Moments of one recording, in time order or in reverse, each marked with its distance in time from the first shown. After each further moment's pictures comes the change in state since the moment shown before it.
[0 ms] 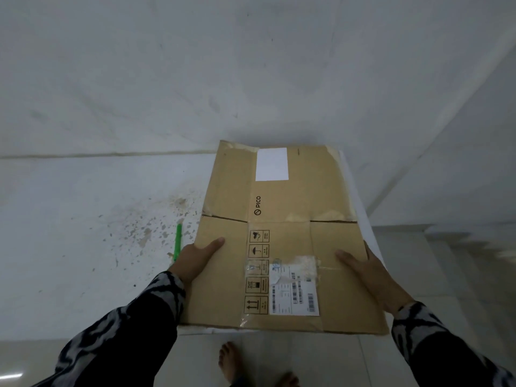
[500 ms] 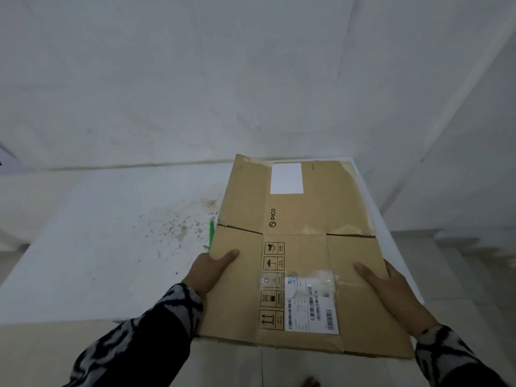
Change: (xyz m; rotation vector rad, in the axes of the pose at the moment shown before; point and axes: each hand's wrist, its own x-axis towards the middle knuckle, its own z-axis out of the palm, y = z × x) left_hand -0.085 -0.041 -0.057 0.018 0.013 0.109; right_hand -0.125 0.010 0.046 0.005 0.130 -0.046
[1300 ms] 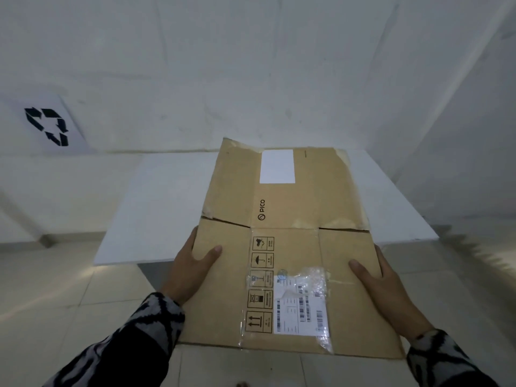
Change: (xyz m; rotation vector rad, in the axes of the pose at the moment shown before) left_hand -0.167 -0.198 -0.282 -0.113 0.022 0.428; right_hand -0.308 0.020 0.241 0.027 0.085 -0.249
